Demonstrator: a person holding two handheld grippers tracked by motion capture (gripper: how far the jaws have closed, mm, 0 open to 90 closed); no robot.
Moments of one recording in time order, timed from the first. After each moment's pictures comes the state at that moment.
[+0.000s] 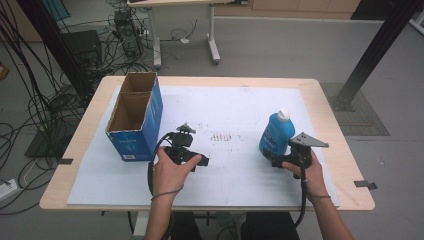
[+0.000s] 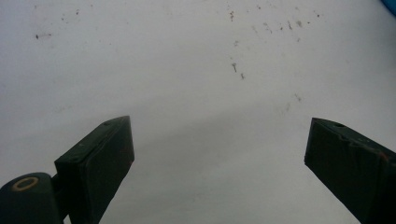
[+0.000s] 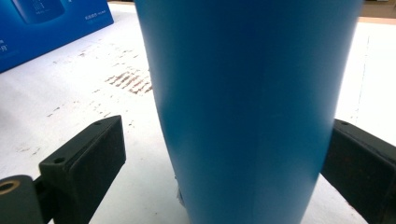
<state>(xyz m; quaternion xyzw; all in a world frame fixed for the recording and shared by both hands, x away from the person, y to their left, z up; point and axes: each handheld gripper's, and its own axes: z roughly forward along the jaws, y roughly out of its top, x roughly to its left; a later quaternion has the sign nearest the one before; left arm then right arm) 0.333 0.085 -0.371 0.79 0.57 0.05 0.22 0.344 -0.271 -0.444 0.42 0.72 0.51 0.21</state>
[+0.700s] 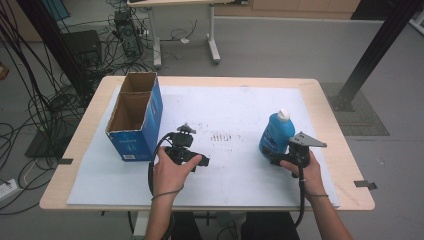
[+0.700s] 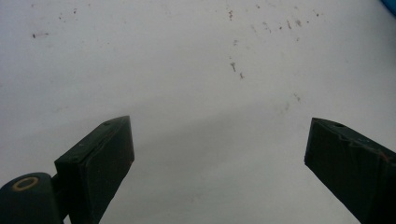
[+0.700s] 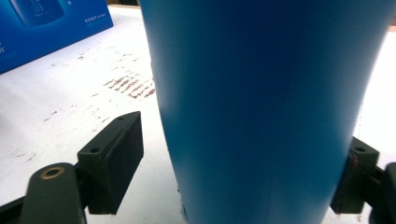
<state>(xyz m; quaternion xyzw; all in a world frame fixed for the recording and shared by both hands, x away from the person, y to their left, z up) 0.333 0.084 -0.372 0.79 0.57 0.05 0.23 0.346 -0.267 -0.445 0.42 0.71 0.52 0.22</state>
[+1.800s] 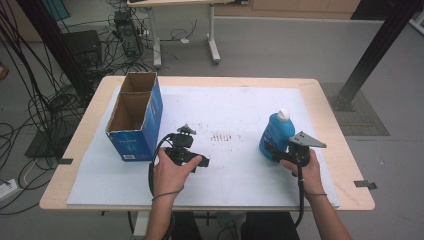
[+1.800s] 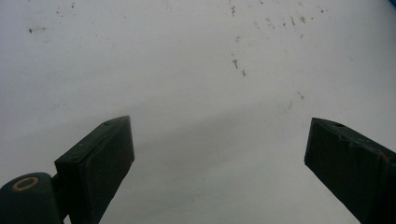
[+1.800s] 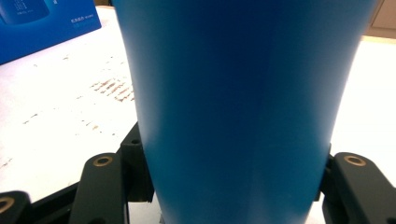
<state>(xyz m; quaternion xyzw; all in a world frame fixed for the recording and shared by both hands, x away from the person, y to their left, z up) 0.333 0.083 -0.375 0.79 0.57 0.05 0.22 0.348 -0.267 -0.446 0.42 0.71 0.51 0.25</state>
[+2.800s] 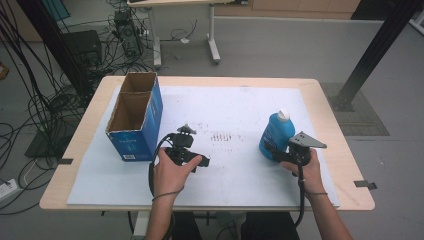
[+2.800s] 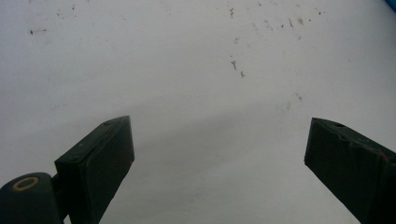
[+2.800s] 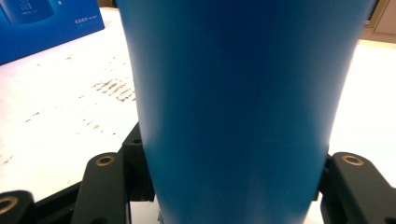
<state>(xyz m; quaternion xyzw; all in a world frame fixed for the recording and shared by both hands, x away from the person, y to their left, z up) 0.332 0.083 -0.374 0.79 0.57 0.05 0.22 0.348 -0.268 -0.448 0.41 0.71 0.52 0.25</state>
